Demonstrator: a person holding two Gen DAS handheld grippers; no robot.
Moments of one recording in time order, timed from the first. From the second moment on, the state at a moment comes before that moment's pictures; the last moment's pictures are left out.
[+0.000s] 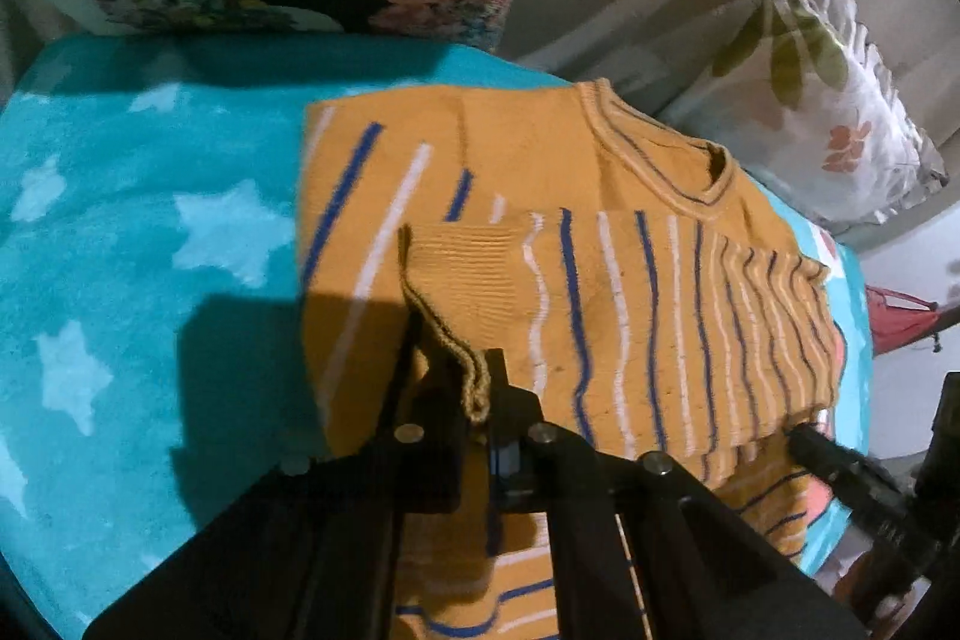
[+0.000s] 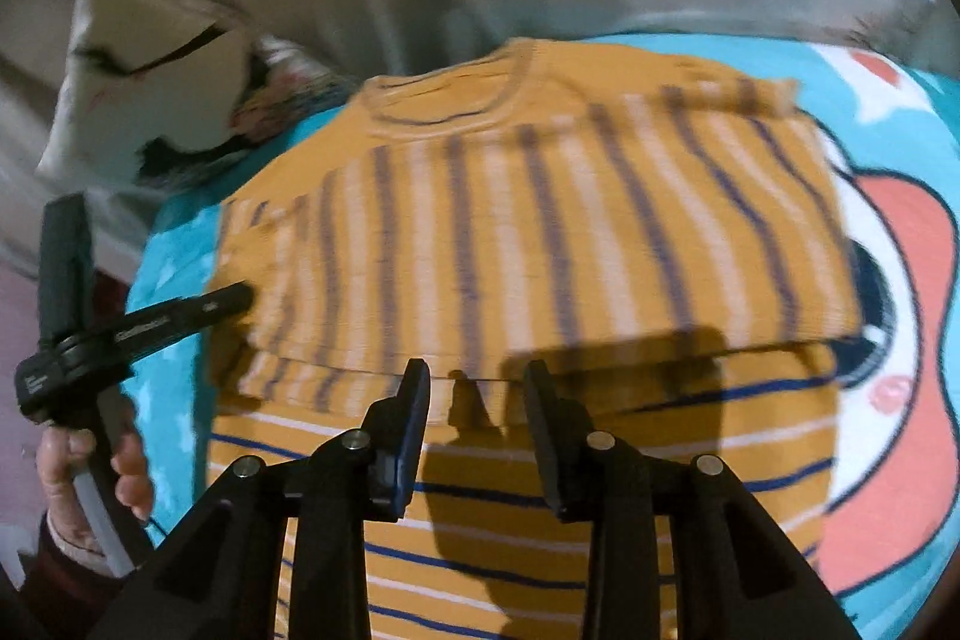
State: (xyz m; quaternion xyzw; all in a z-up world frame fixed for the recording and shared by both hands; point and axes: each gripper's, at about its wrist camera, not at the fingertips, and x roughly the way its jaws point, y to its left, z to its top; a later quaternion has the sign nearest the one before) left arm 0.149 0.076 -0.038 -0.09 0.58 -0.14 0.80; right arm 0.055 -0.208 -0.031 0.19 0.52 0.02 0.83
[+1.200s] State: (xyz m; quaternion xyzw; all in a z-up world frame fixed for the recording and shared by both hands) left arm -0.001 0.285 -0.037 -0.19 0.57 -0.03 0.79; right arm 0.067 0.063 -0.066 -0.11 0.57 0.13 0.80
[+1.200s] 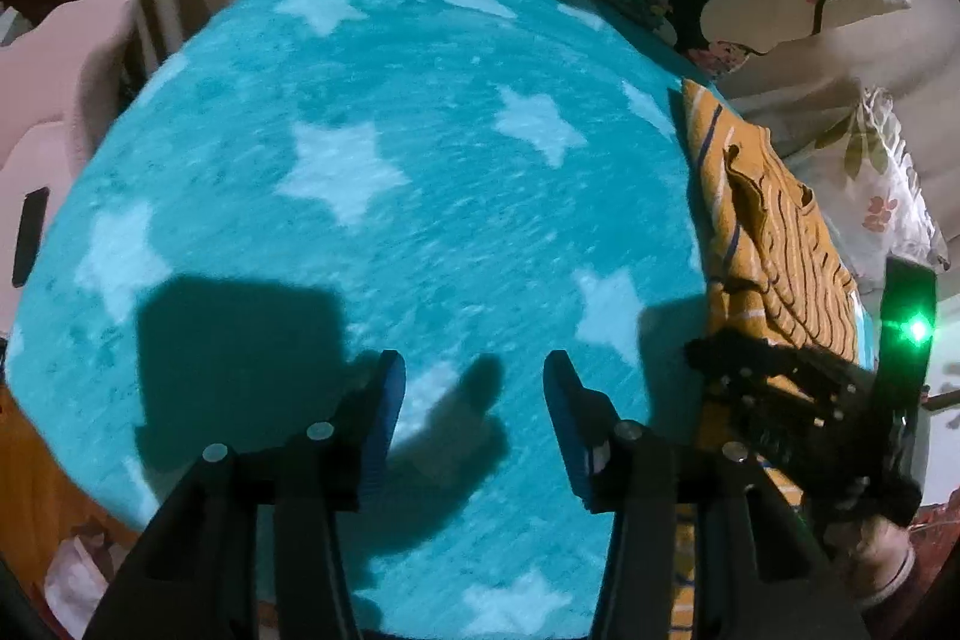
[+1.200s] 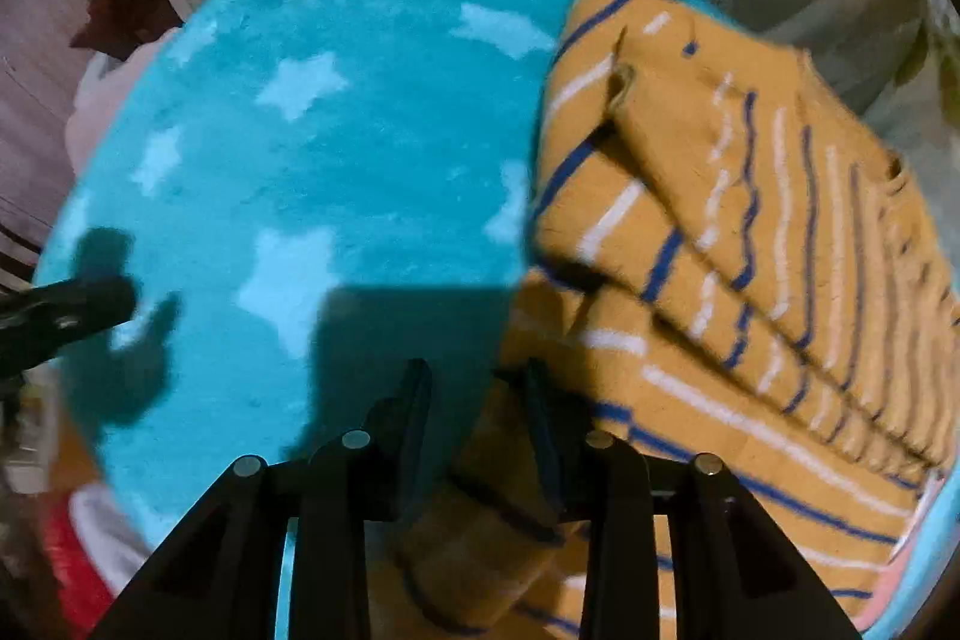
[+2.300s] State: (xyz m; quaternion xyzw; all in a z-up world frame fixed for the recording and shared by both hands) left arm -0.049 0.179 -0.055 -0.19 0.58 -0.09 0.79; right arm 0.039 -0.084 -0.041 0.10 0.62 0.22 0.75
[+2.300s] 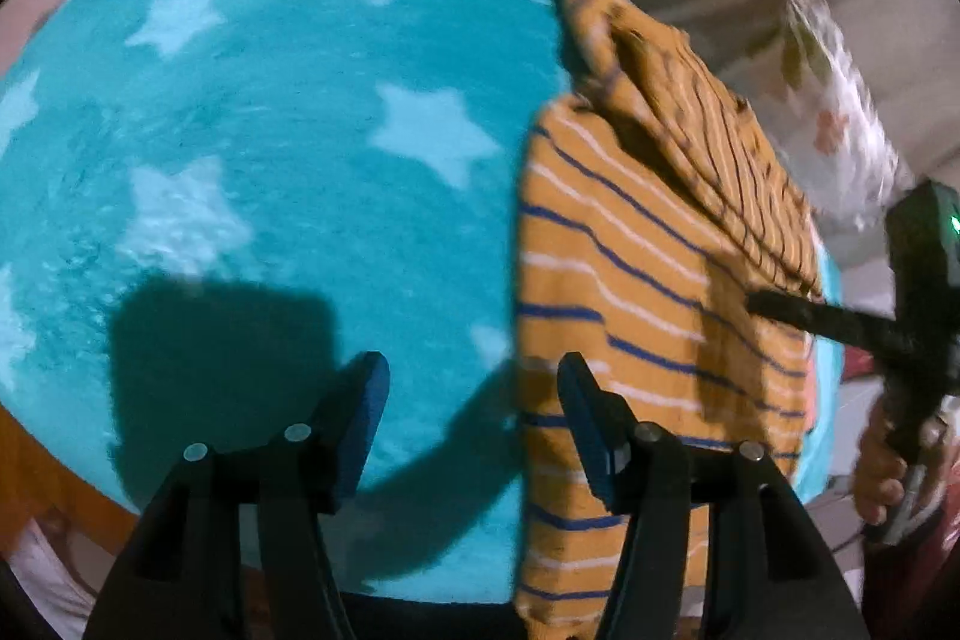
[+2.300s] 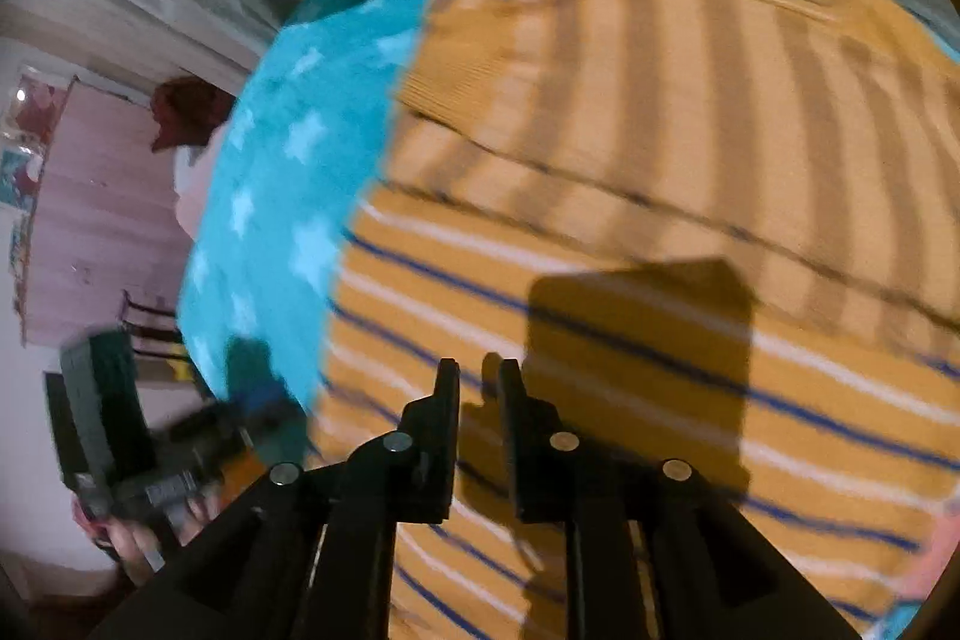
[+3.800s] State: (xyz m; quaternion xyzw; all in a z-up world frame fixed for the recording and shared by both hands) left arm -0.152 0.117 -0.084 -0.27 0.60 -0.12 0.74; right arm -0.184 -0.273 -0.128 0.29 0.61 0.21 0.71
